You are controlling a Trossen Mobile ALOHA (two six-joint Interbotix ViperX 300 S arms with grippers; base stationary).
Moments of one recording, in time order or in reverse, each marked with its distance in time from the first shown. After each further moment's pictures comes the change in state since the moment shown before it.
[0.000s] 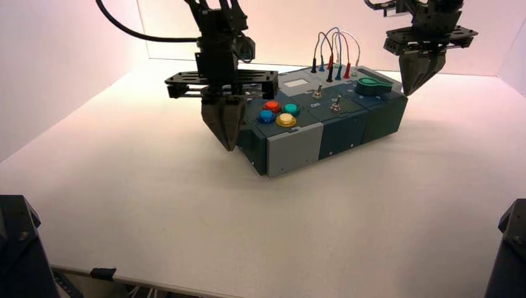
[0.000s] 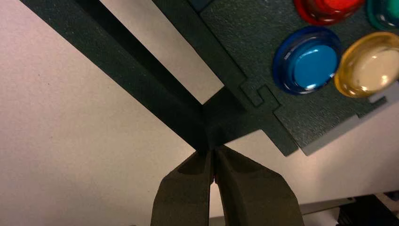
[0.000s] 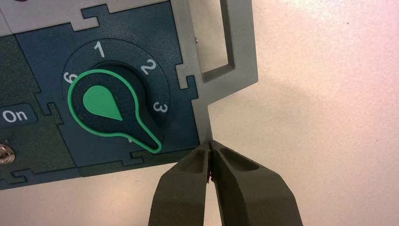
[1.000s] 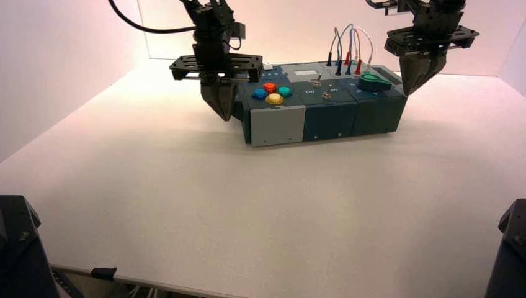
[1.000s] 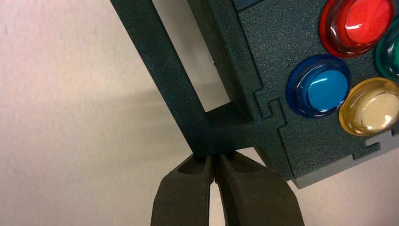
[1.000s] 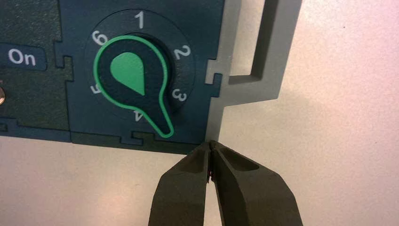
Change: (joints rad) left arm 0.163 0.101 -0.146 0.114 -0.129 0.110; right arm 0.000 -0.023 0.032 0.002 -0.048 0.000
